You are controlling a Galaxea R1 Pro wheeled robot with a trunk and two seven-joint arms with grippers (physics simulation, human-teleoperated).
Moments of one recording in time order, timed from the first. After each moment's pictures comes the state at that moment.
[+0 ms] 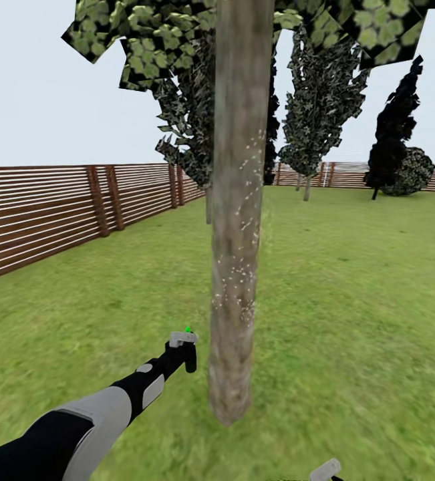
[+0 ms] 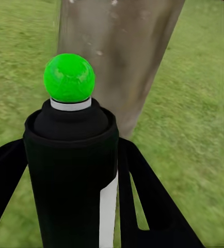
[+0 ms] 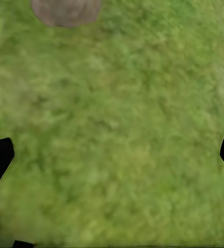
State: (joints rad) left arm -0.88 -0.12 -0.19 -0.03 0.24 -0.33 -0.32; right arm -0.44 -0.02 0.54 0.06 -0.11 -0.28 -0.13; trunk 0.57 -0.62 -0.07
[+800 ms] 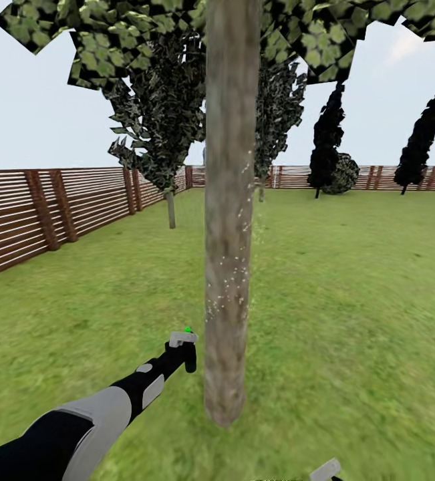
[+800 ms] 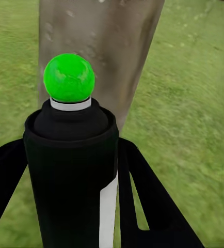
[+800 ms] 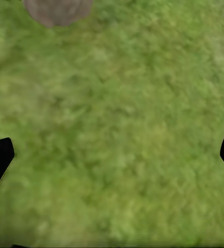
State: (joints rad) left arm -0.88 -0.12 -0.19 -0.03 0.24 -0.33 -0.32; right arm -0.44 -0.02 0.54 0.06 -0.11 -0.28 -0.13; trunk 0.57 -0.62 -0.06
